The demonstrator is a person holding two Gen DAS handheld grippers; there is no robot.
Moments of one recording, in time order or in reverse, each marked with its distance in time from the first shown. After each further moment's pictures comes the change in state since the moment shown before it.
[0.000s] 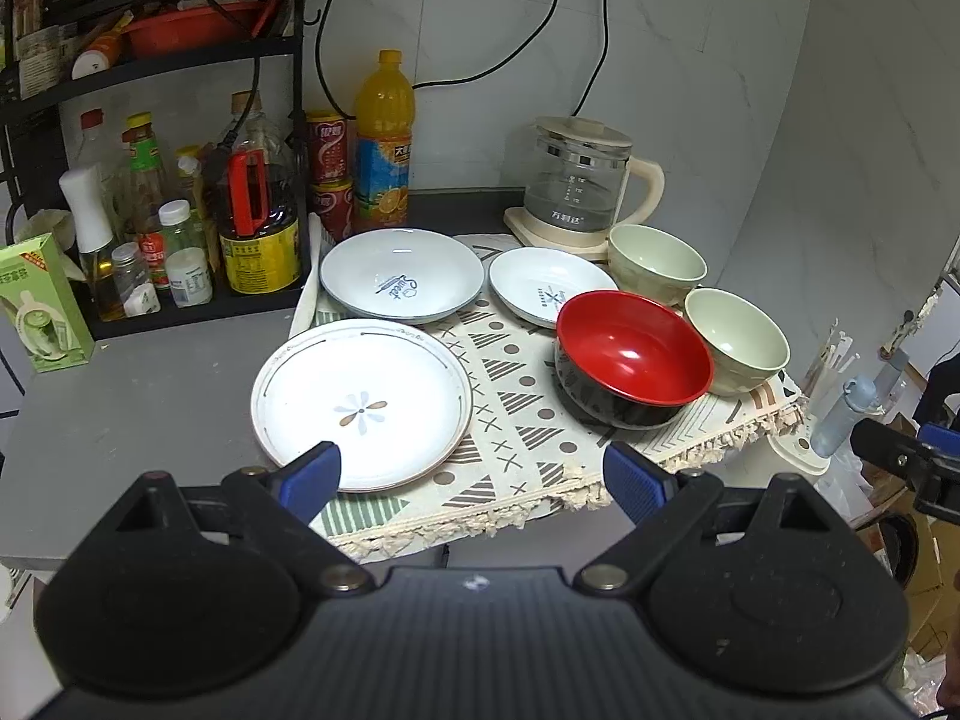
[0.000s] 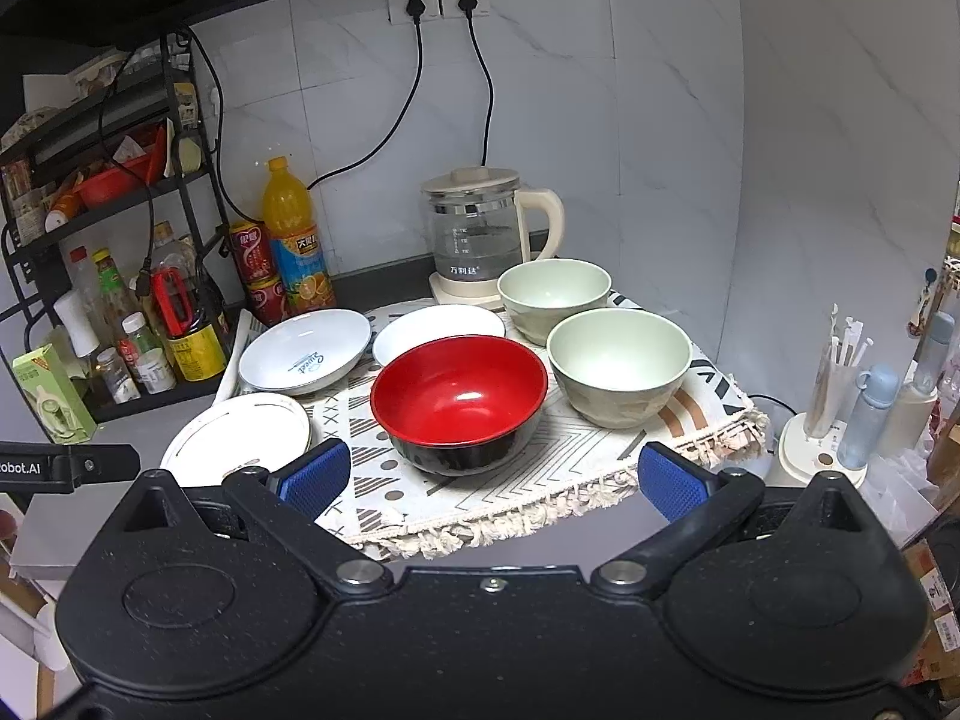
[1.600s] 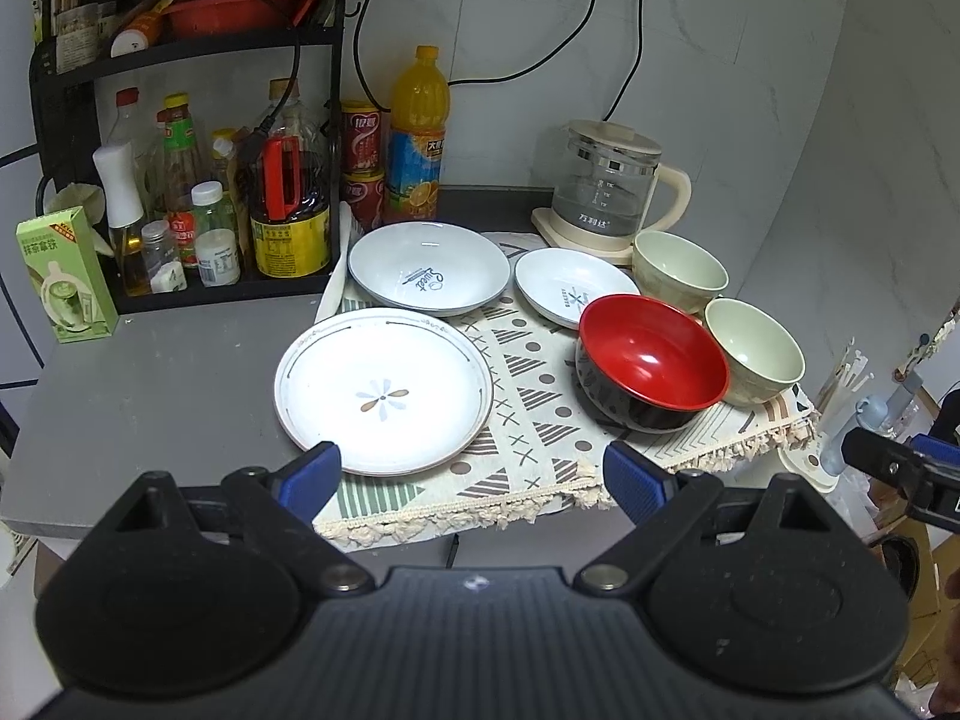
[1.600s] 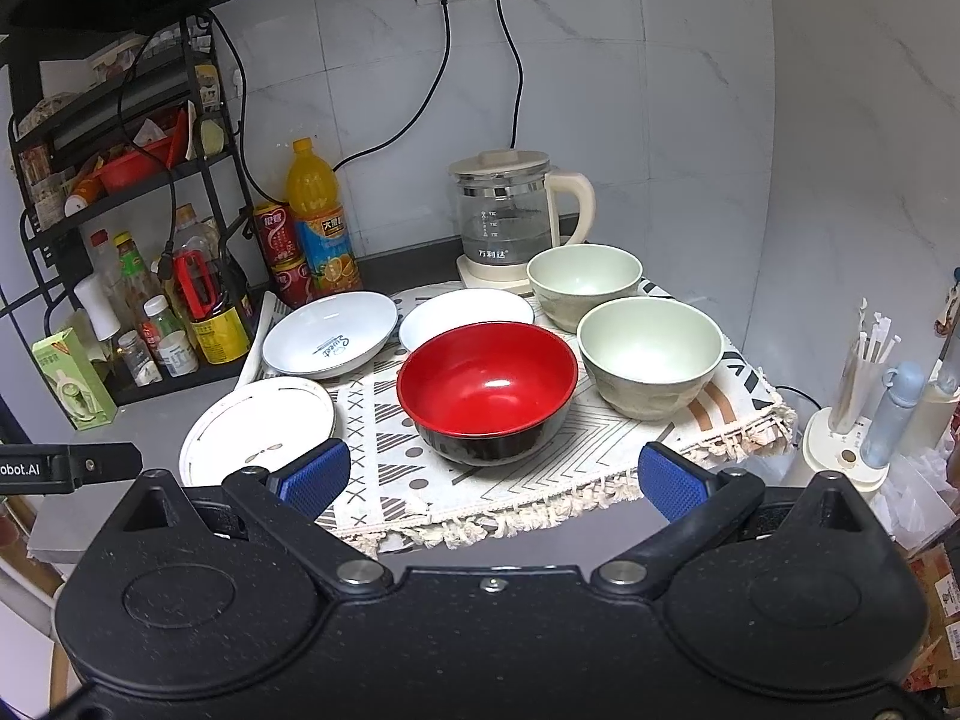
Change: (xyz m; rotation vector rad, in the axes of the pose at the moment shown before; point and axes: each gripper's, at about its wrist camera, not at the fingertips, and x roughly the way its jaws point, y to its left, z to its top) left arm -0.010 0.006 -0.006 -0.059 0.004 0.037; right arm 0.007 0.007 0.006 -0.023 0.039 0.049
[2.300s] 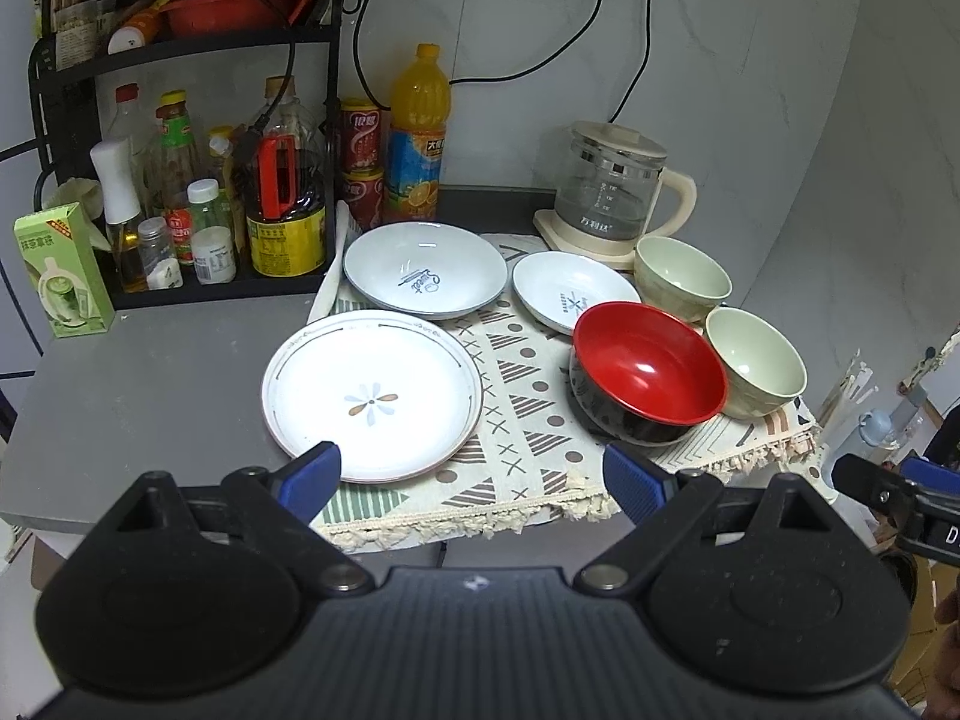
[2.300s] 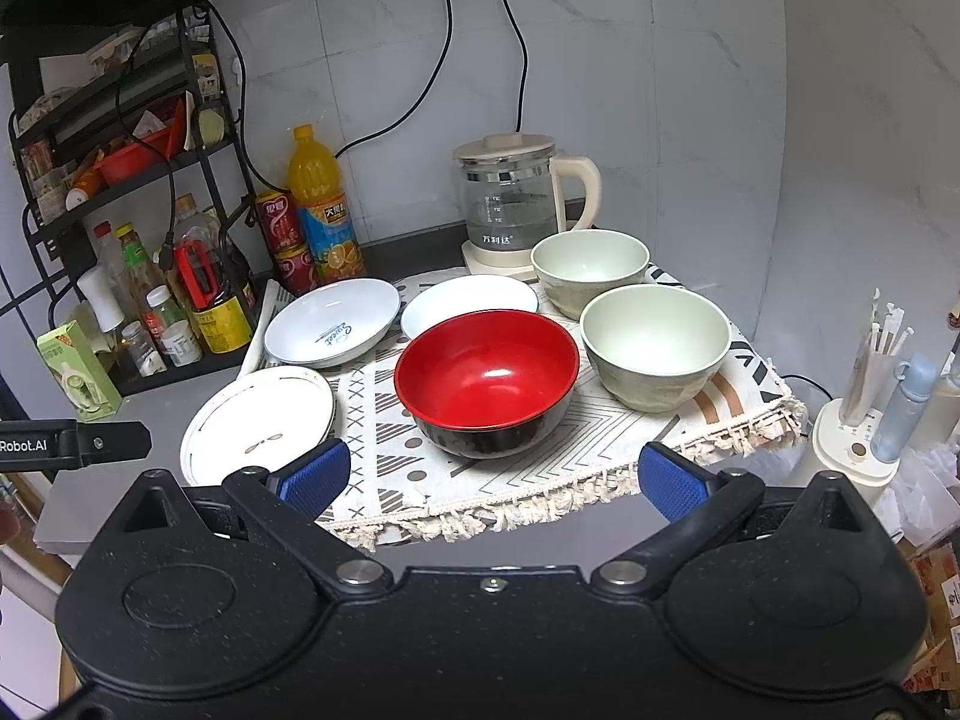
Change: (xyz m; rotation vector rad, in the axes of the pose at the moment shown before) left arm 0.010 -0.018 0.007 -0.025 0.010 0.018; right arm 0.013 -0.011 0.004 0.000 0.040 0.032
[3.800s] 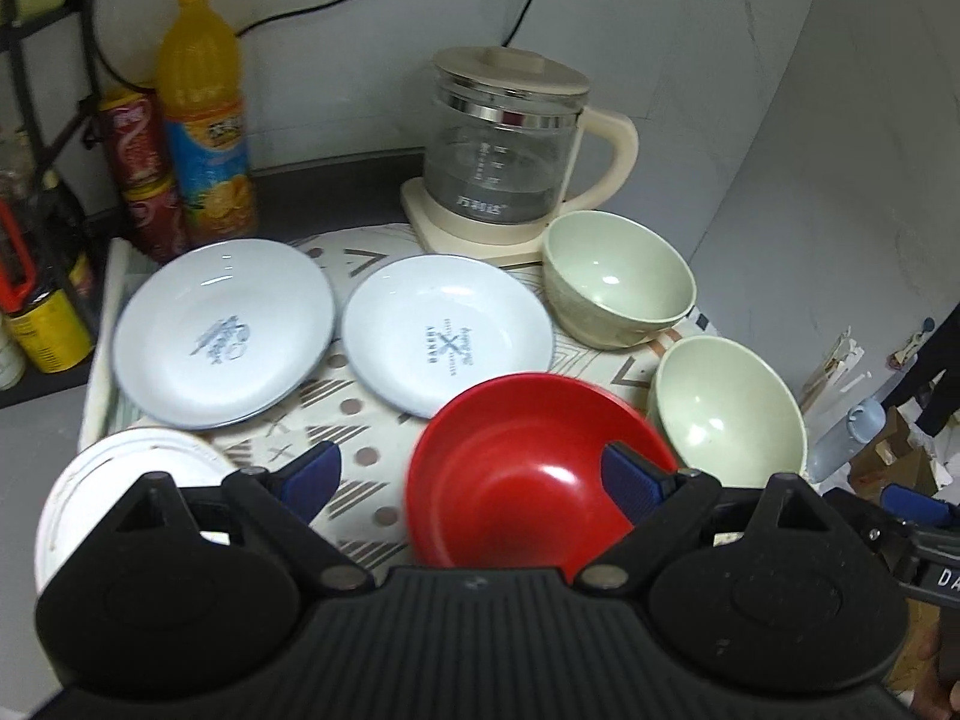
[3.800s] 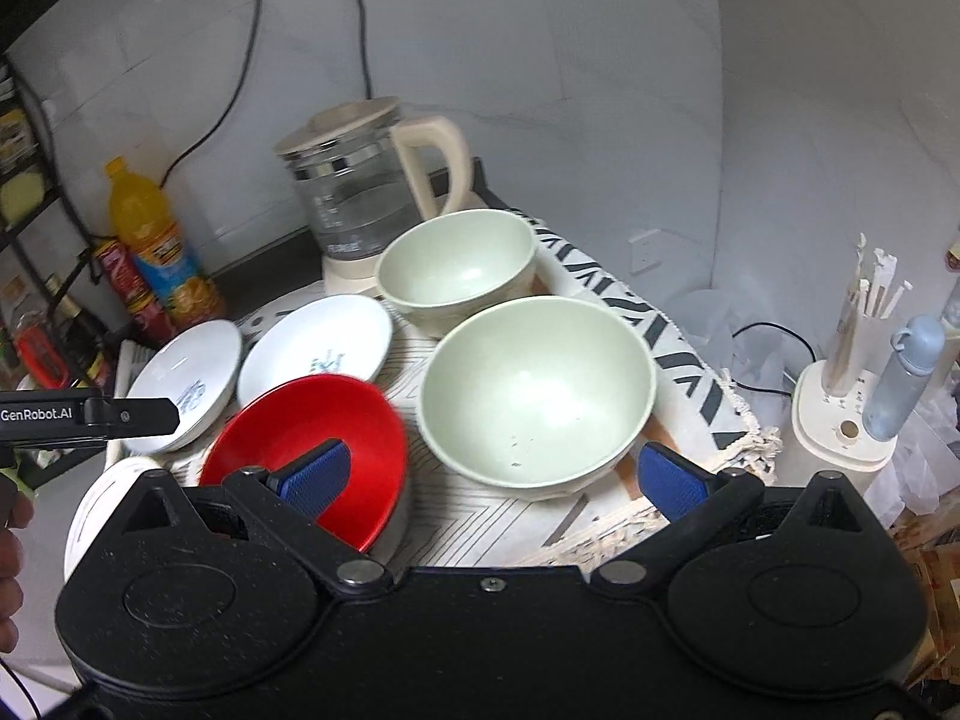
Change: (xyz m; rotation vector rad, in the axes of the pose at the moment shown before) left arm 0.199 -0.117 0.113 0.111 0.164 -0.121; right arm 0.136 -0.124 0.072 0.178 0.119 -0.079
